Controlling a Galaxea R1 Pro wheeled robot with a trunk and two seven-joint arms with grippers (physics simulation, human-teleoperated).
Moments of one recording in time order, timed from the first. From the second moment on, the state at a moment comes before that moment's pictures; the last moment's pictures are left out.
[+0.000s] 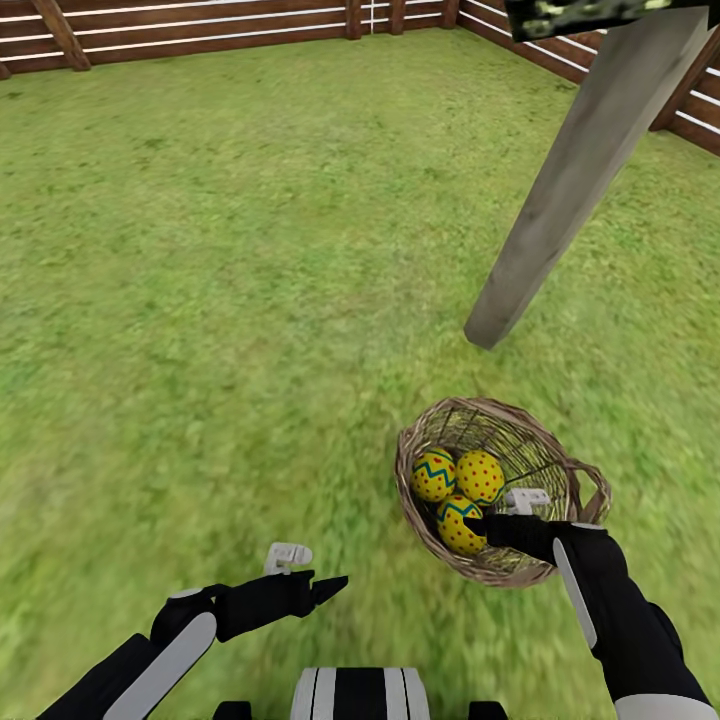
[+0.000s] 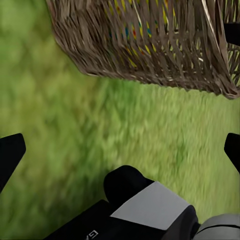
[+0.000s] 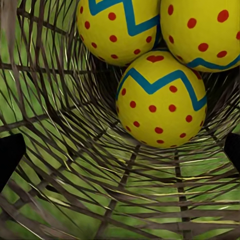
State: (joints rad) left arm -0.37 0.33 -0.63 -1.33 0.96 0.47 -0.21; right arm -0.44 -0.10 -0.14 -1.30 0.04 0.81 0.42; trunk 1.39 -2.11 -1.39
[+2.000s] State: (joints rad) left arm -0.27 0.39 -0.54 -1.35 0.95 0.47 -0.20; right arm -0.44 -0.09 -0.14 -1.32 0.04 0.76 0.43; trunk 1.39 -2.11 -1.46
